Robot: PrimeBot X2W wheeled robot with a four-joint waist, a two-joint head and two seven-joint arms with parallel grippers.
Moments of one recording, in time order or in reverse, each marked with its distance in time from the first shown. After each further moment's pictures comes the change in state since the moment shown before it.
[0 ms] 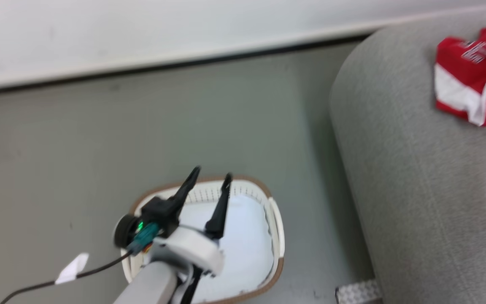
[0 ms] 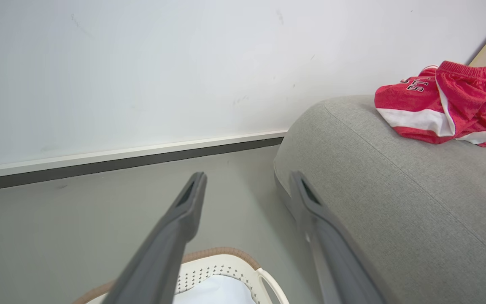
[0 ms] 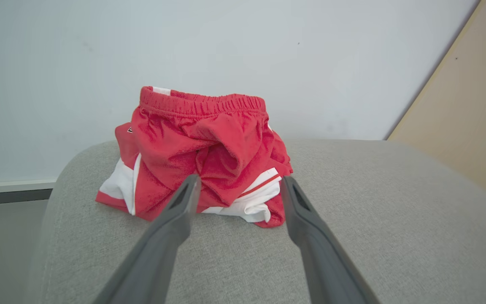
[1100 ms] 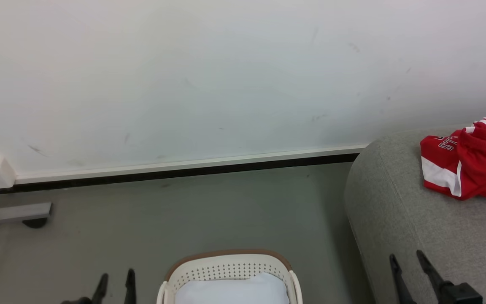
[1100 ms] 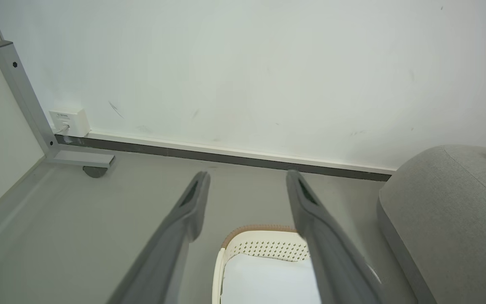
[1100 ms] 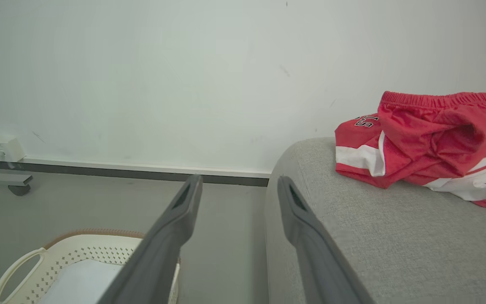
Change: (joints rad) left arm 0.449 -0.043 0.483 0.005 0.111 -0.079 -0.007; right arm 0.460 0.194 0.451 -0.195 0.099 0.000 -0.002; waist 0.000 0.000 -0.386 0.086
